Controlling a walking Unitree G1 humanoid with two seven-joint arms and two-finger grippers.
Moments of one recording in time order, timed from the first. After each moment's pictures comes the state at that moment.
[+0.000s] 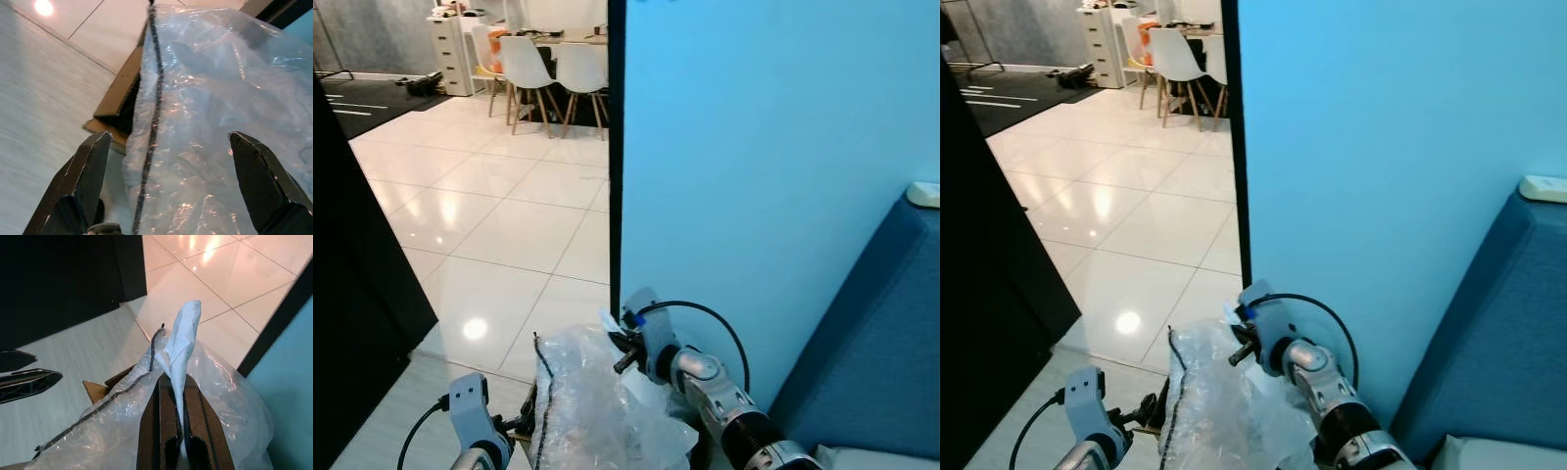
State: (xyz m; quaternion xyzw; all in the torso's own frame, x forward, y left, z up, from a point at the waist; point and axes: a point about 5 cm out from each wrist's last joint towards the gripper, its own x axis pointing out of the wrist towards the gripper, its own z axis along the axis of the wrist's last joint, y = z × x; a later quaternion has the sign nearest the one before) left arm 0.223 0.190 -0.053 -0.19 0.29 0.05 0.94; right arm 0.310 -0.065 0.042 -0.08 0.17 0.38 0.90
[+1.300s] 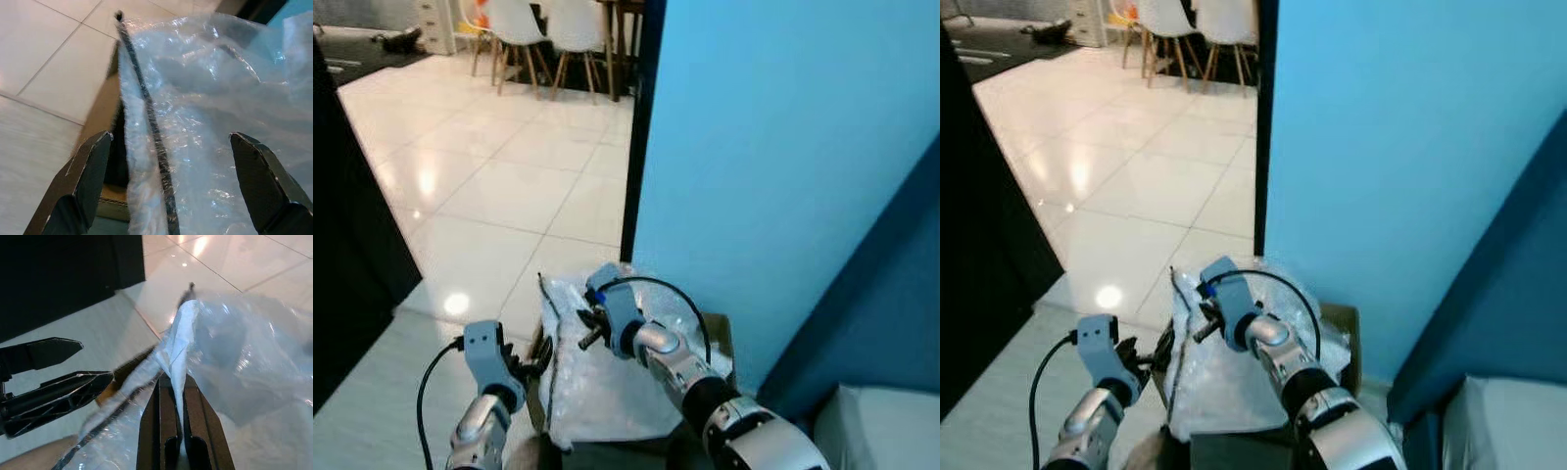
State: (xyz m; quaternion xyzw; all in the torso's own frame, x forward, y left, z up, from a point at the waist) left arm 0.278 0.168 0.006 -0.18 0.11 -0.05 0.98; right arm 0.333 -0.032 0.069 -0.08 0.14 0.37 0.92
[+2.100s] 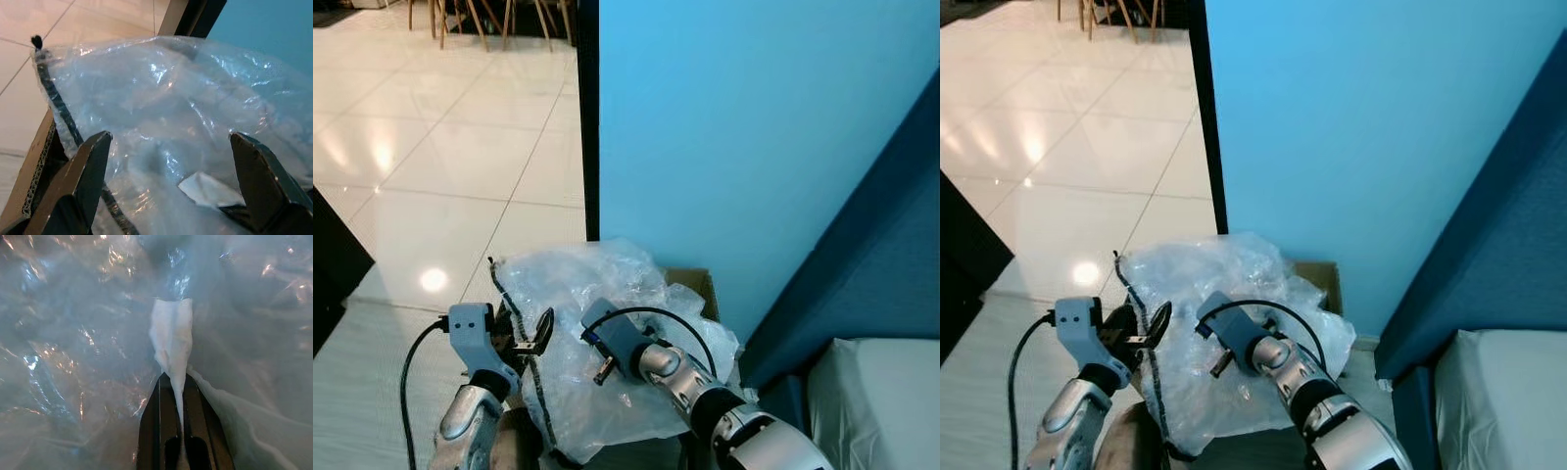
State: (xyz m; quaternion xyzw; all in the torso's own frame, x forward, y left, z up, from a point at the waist) left arm 0.259 0.173 0.068 -0.15 0.00 -0.10 0.98; right arm 0.315 -0.040 0.033 -0.23 0.21 0.38 0.87
